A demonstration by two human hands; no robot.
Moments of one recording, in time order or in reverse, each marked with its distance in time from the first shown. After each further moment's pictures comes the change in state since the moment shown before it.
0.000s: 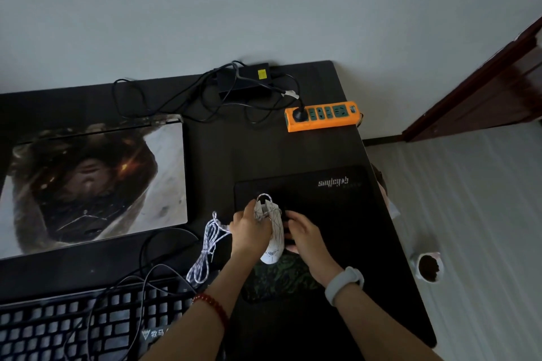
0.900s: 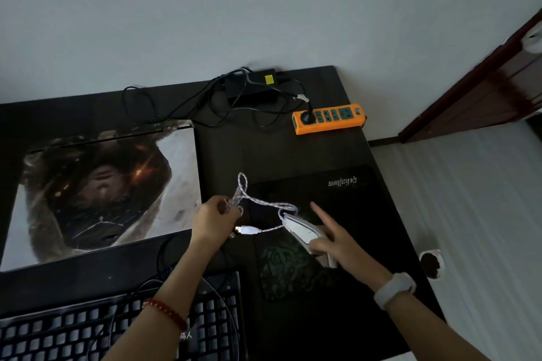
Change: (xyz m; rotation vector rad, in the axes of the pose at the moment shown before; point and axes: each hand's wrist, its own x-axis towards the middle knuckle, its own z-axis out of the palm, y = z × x) left_hand 0.014 -0.026 -0.100 0.017 0.147 0.137; right_hand -0.034 -0.014 -0.029 -0.163 -0.207 -0.135
